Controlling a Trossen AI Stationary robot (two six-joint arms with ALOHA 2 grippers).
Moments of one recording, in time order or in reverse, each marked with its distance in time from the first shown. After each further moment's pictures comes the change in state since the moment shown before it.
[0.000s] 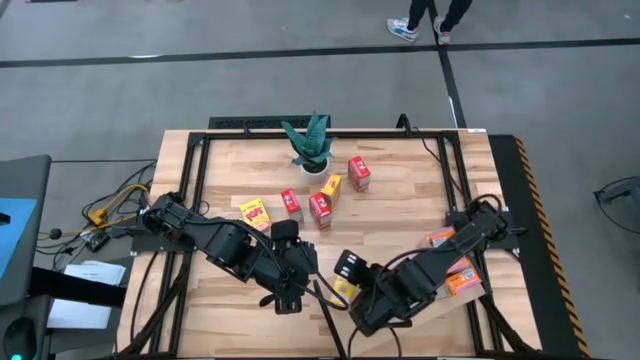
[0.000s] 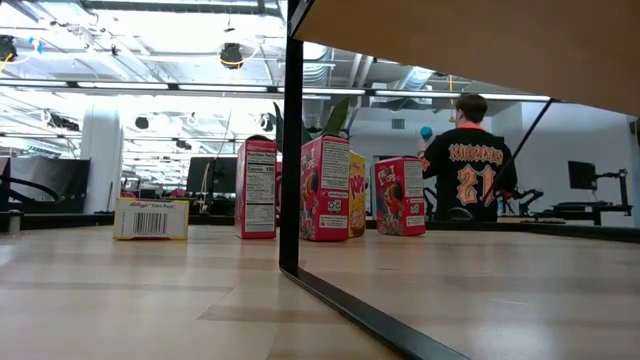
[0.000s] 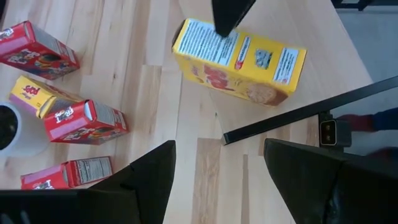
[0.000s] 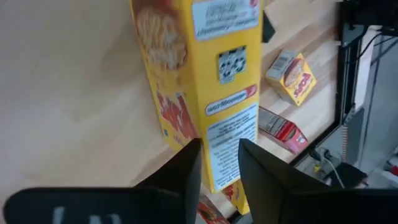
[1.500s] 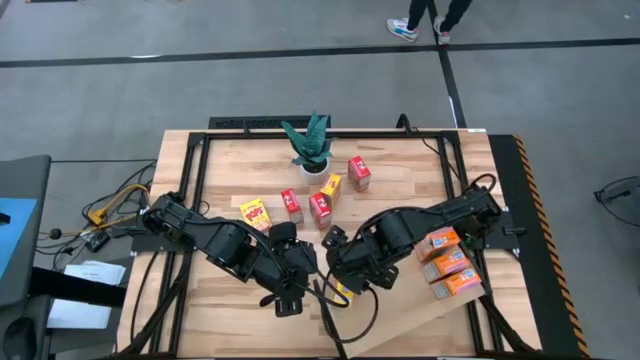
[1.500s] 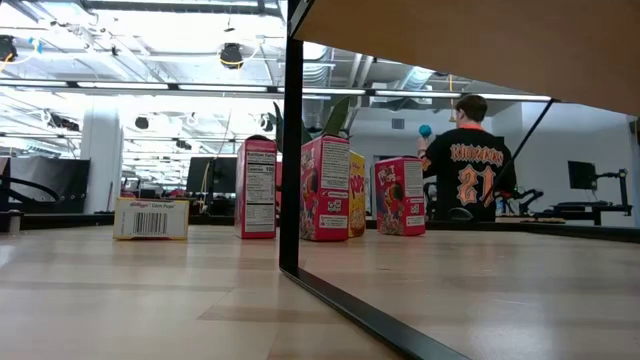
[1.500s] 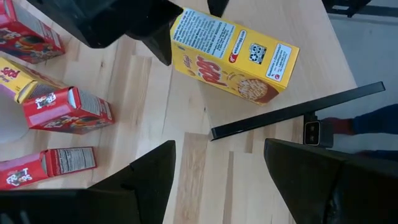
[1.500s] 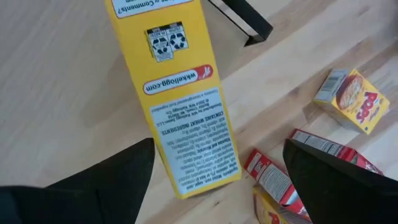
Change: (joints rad) left arm 0.000 0.000 0.000 -0.001 0.044 -0.077; right arm -0.234 -0.028 0.001 0.055 -0.416 -0.121
